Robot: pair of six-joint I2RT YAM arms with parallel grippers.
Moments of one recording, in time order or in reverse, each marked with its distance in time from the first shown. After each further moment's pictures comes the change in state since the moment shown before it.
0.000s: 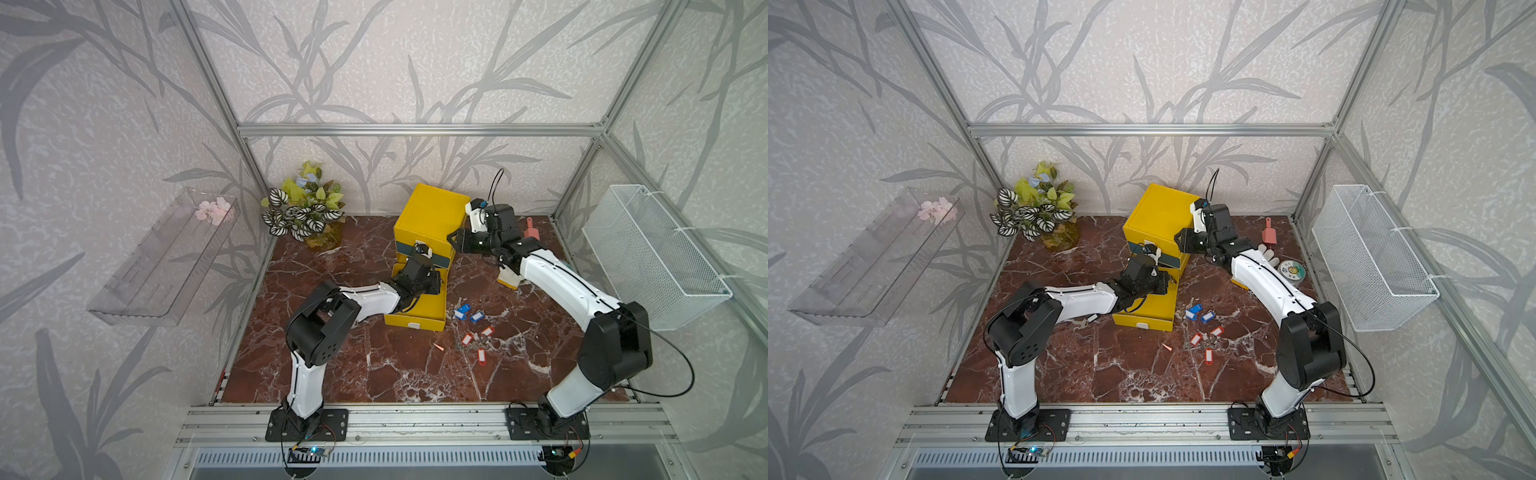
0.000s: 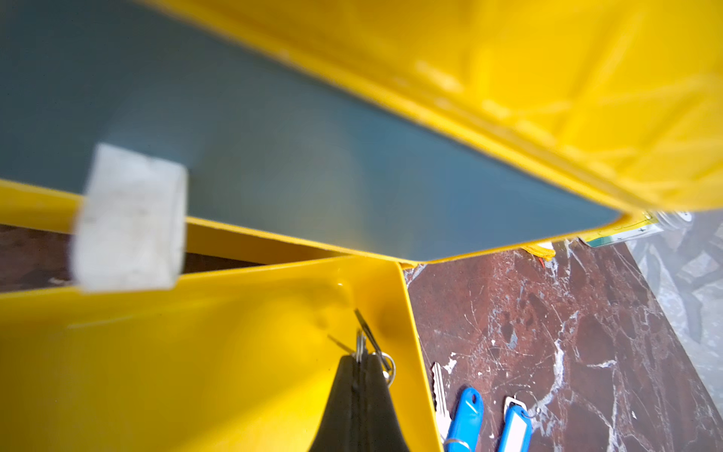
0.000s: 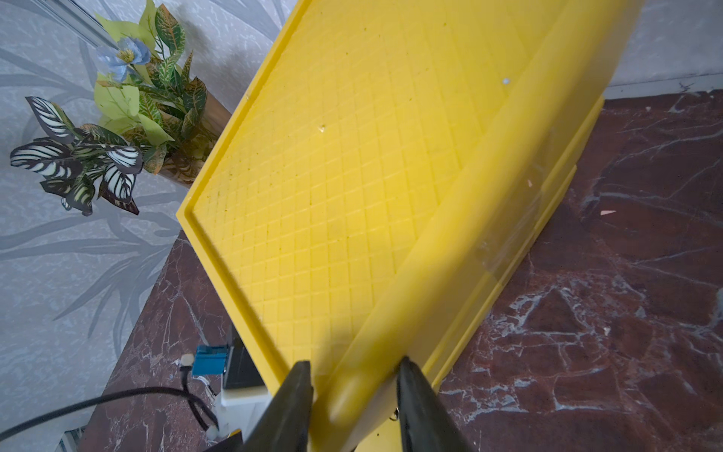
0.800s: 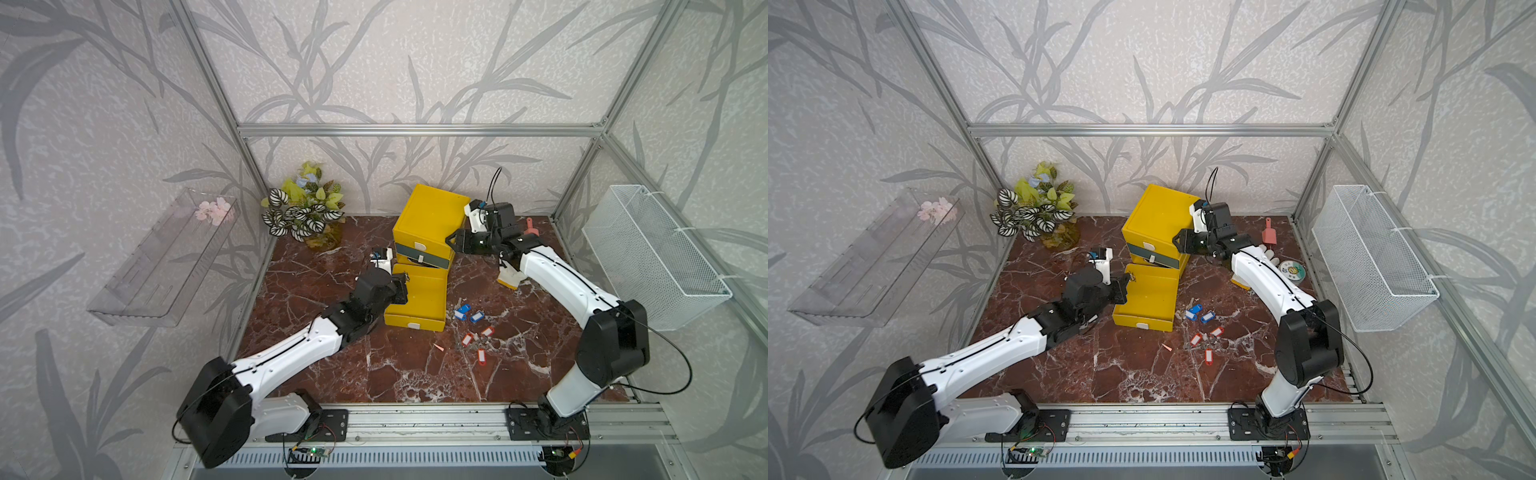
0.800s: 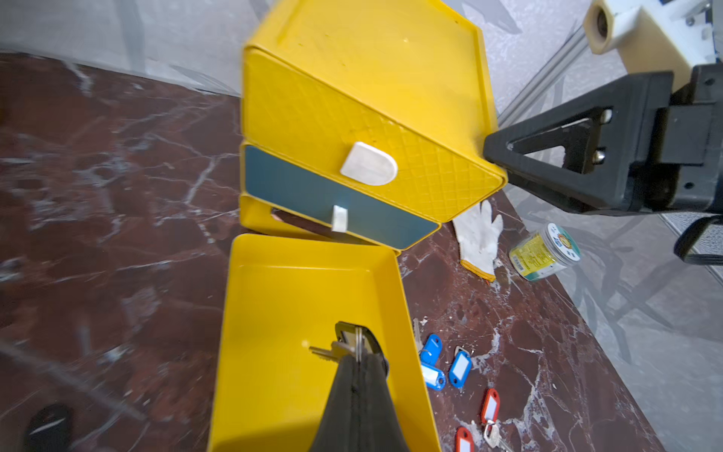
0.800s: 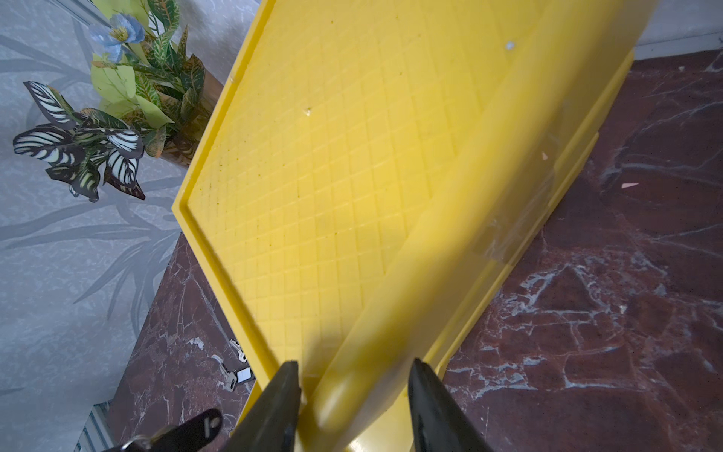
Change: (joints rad) left arm 0.000 -0.793 -0.387 -0.232 -0.236 -0.018; right arm -0.012 0.022 0.051 -0.083 -0.050 0.007
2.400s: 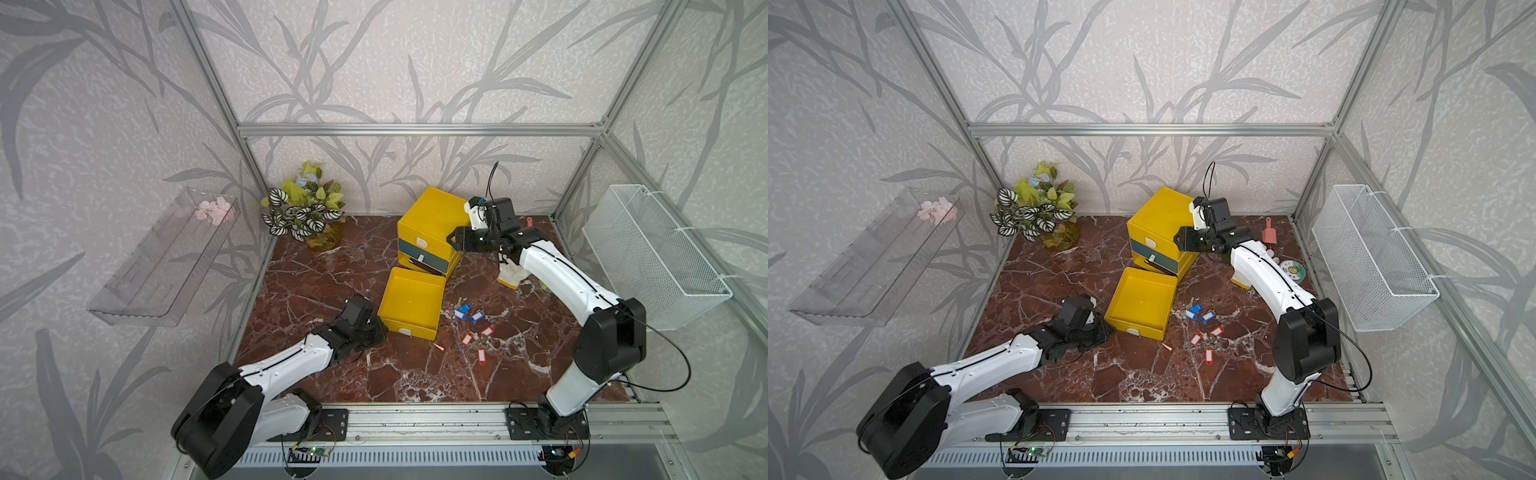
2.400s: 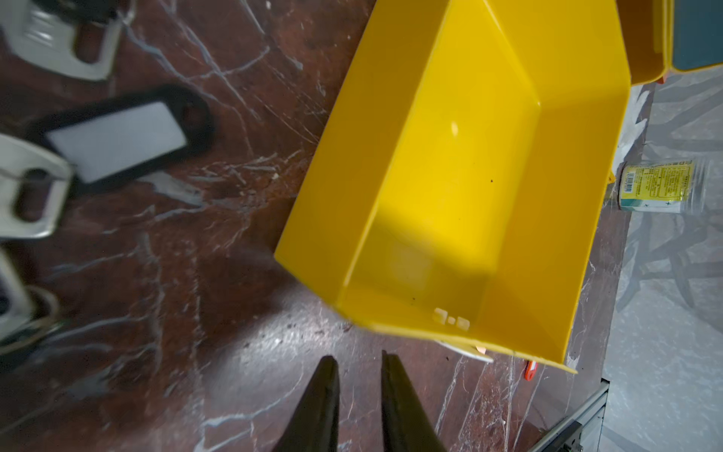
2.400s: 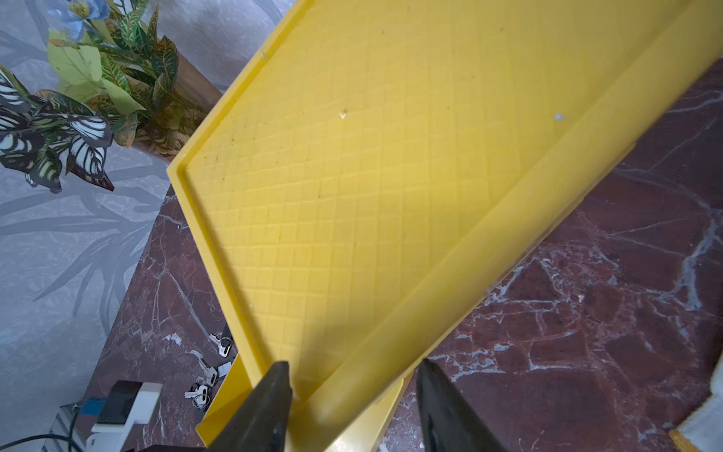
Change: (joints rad) left arm 0.132 0.111 -0.277 -0.090 0.436 -0.387; right arm -0.001 0.030 0.089 -0.113 0.055 -0.048
